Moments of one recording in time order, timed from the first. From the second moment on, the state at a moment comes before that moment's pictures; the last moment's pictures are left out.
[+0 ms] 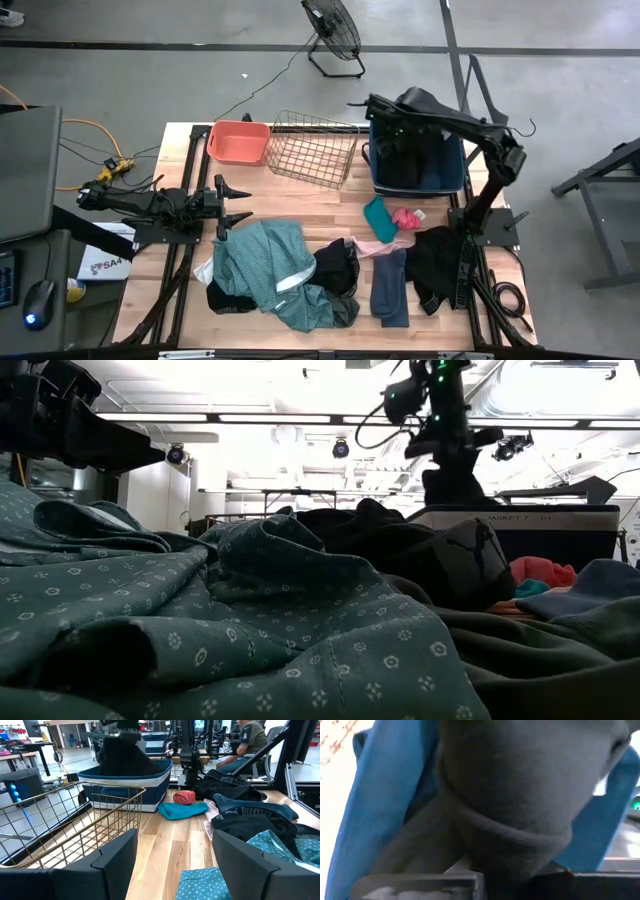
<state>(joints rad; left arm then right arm) -0.21 0.02 0.07 -0.06 -0.38 0.02 -0.59 1.73 1.64 -1.54 0.31 0.62</state>
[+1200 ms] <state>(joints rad) -0.21 0.02 0.07 -0.06 -0.38 0.02 -0.60 1.64 1.64 -1.57 0.29 0.66</state>
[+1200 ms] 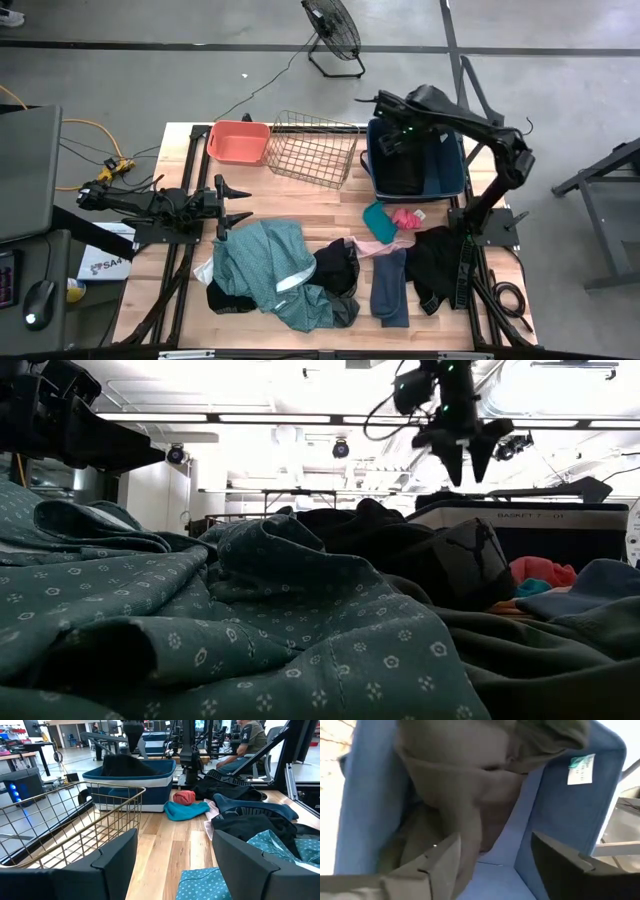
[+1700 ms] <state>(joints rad) -0.21 0.02 0.07 -0.06 -0.38 0.02 -0.23 1.43 1.64 -1.45 0.31 0.76</state>
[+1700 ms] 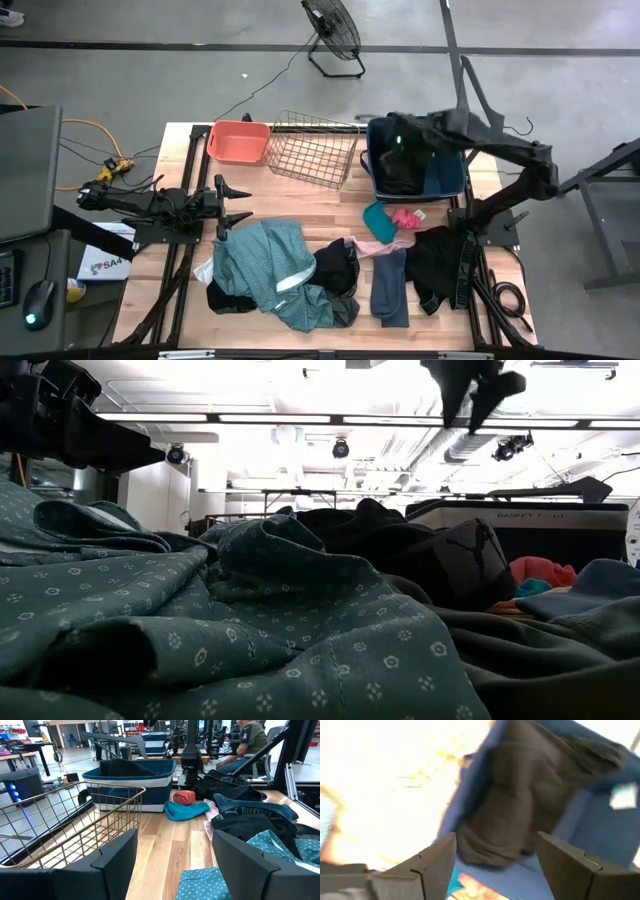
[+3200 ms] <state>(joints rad) -0.21 0.02 0.07 -0.06 -0.39 0.02 0.39 1.46 0.93 -1.13 0.48 1.86</state>
